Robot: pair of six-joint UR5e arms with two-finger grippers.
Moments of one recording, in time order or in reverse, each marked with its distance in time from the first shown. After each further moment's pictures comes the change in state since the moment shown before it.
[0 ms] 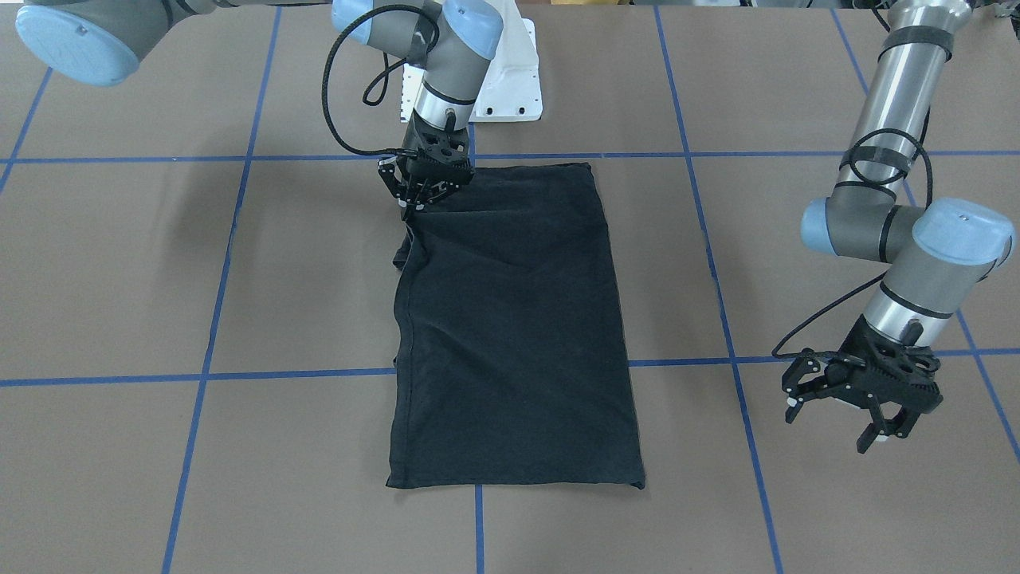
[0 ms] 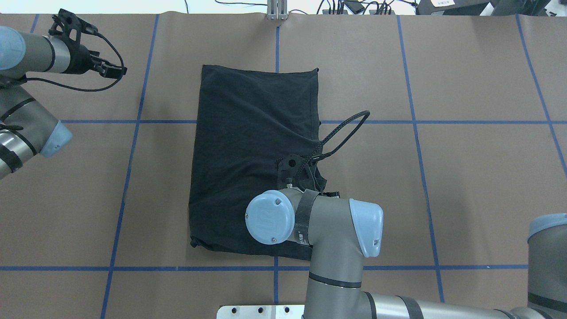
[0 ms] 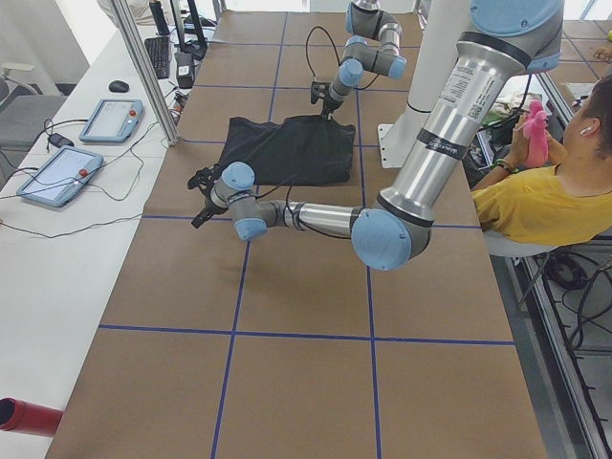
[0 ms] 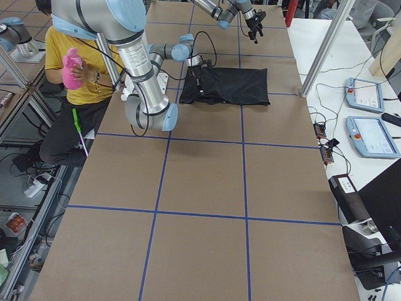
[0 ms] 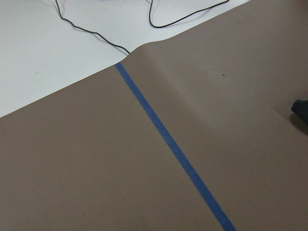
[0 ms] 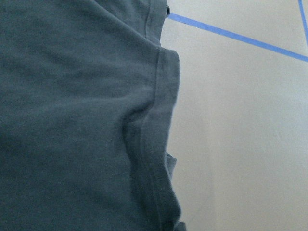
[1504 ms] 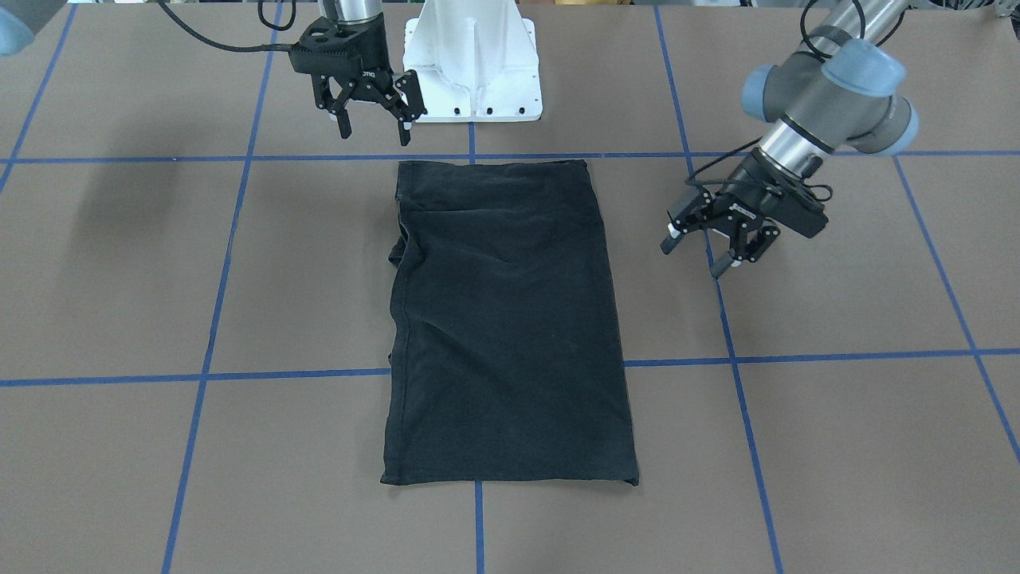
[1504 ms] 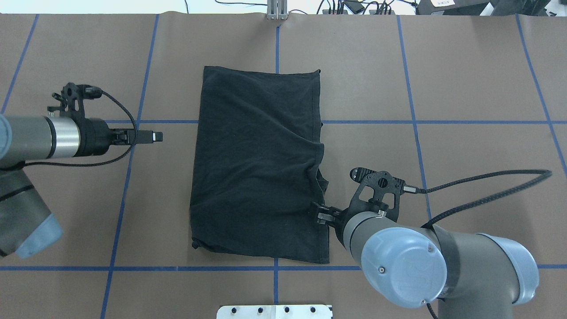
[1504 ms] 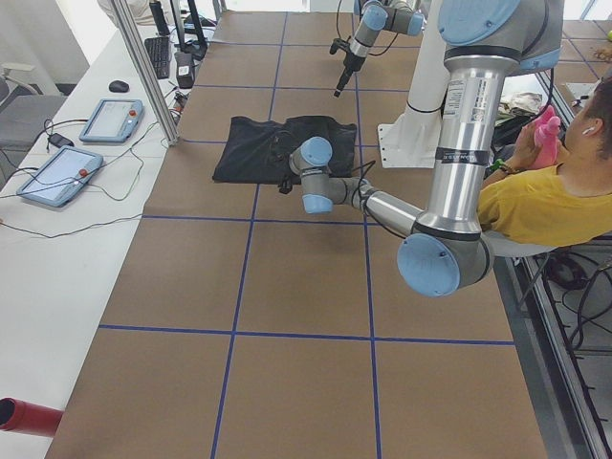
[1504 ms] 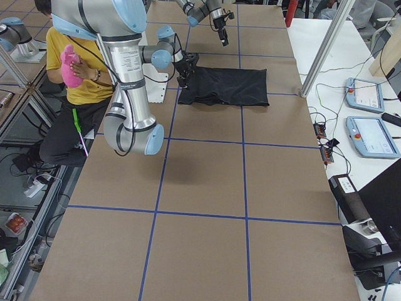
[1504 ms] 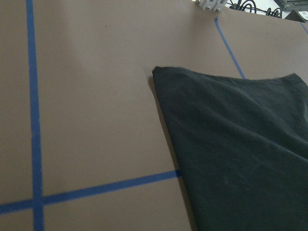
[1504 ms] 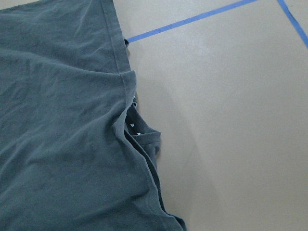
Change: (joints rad) left arm 0.357 0.361 -0.654 0.014 0.074 -0.777; right arm -0.081 -0.346 0.491 0.276 -0.045 0.453
